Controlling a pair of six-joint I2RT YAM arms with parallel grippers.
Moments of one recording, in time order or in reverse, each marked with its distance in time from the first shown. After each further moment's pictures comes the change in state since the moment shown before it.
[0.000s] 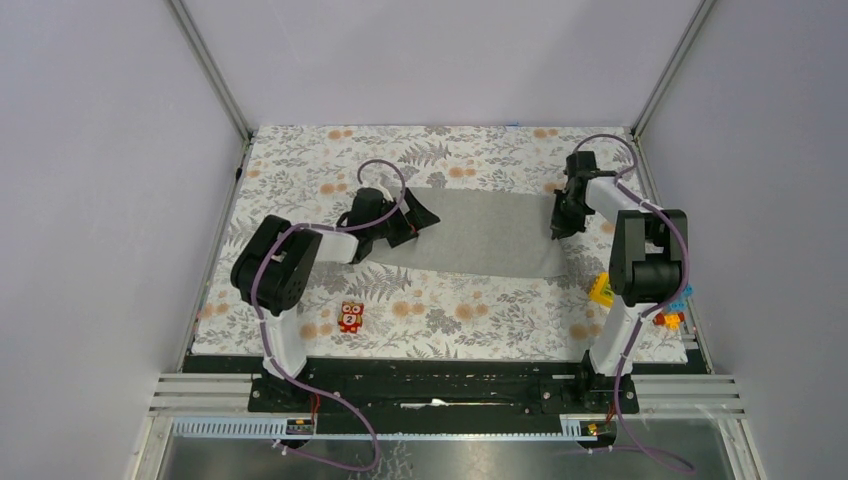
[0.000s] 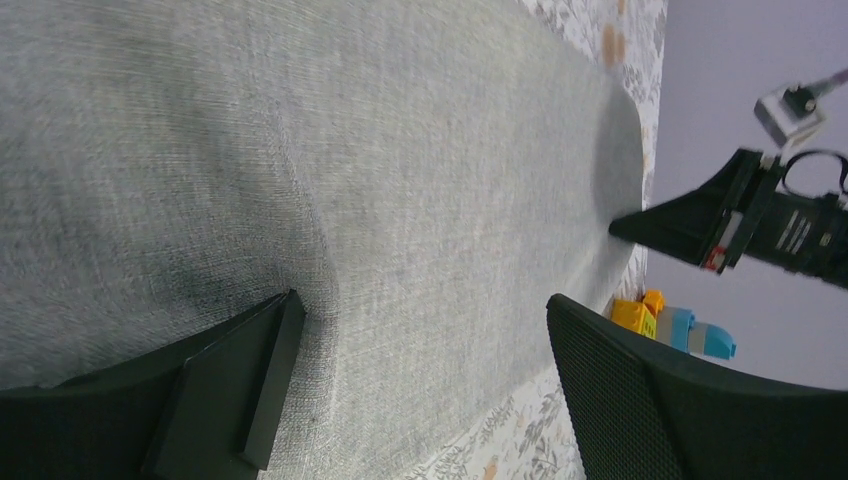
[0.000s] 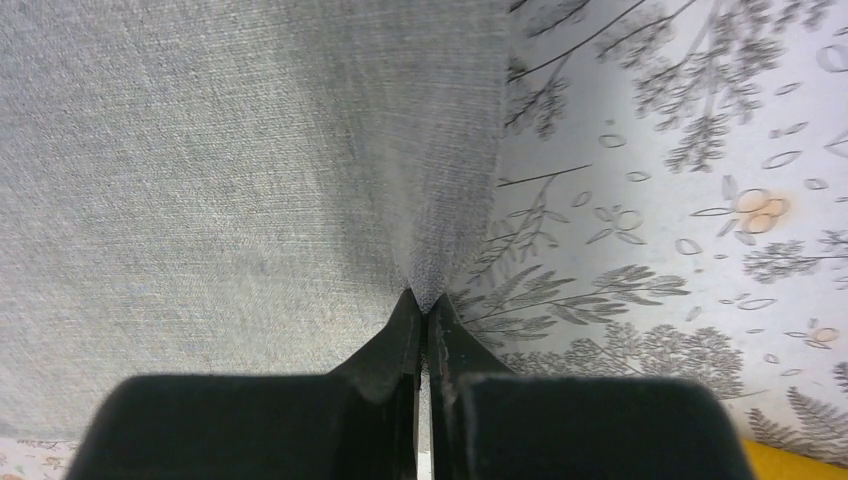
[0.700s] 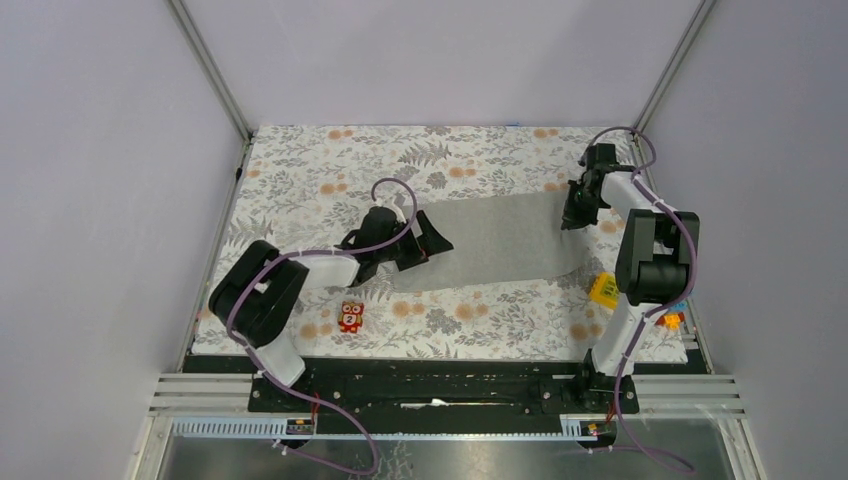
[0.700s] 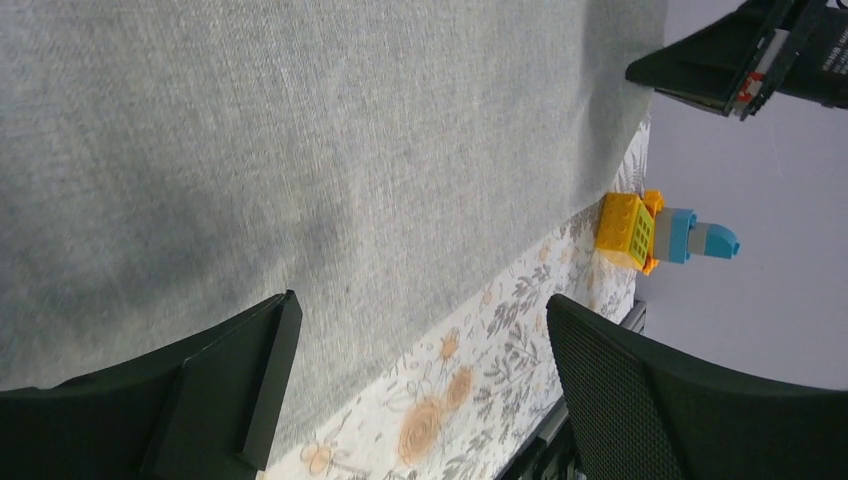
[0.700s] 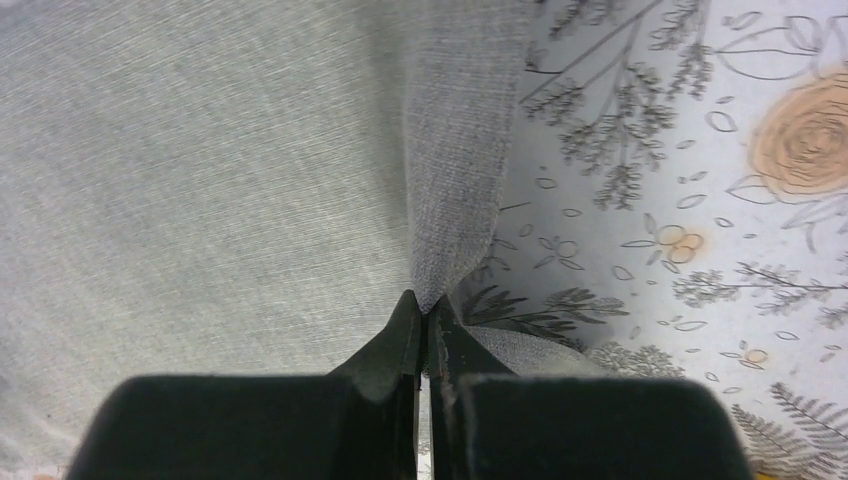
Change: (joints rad) left arm -0.180 -0.196 -0.144 -0.084 -0.066 -0.039; right arm -0.100 0.000 0.073 -0.024 -0.076 -0.044
